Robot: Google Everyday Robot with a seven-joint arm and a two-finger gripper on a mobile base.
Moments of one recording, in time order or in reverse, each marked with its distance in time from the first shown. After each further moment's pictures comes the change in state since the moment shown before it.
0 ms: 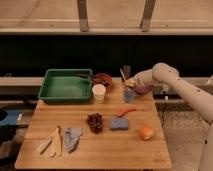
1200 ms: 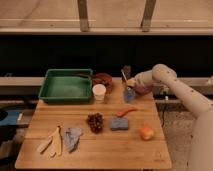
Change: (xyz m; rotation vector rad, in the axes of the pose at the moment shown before) arm 0.012 -0.037 0.028 -0.008 -0.017 0.036
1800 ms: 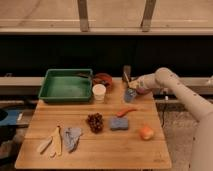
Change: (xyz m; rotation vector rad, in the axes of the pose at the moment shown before) arm 0.019 -0.008 0.002 -0.007 -0.013 0.047
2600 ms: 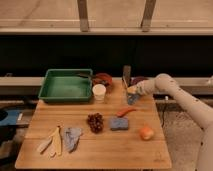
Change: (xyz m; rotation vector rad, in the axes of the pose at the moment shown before) arm 0.026 0.021 0.002 -0.040 0.003 0.026
